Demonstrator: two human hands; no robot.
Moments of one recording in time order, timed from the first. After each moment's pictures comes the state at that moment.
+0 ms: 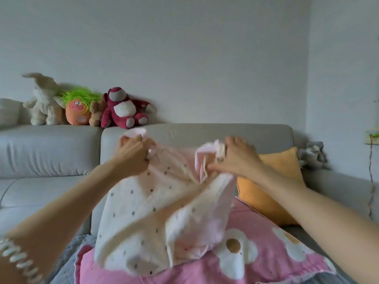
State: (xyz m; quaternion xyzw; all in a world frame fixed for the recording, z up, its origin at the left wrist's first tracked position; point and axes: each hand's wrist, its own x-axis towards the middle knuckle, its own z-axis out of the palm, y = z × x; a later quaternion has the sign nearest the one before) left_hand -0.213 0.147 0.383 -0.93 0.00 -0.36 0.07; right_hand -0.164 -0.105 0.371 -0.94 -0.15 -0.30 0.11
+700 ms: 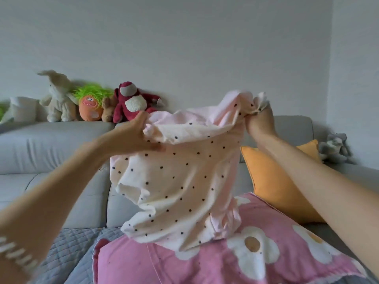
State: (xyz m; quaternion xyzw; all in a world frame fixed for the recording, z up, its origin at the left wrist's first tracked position) left_hand -0.228 0.181 0.414 -0.94 0.08 -0.31 -0.15; right_hand -0.129 -0.090 0.414 -0.67 -0.15 -0.38 0.62
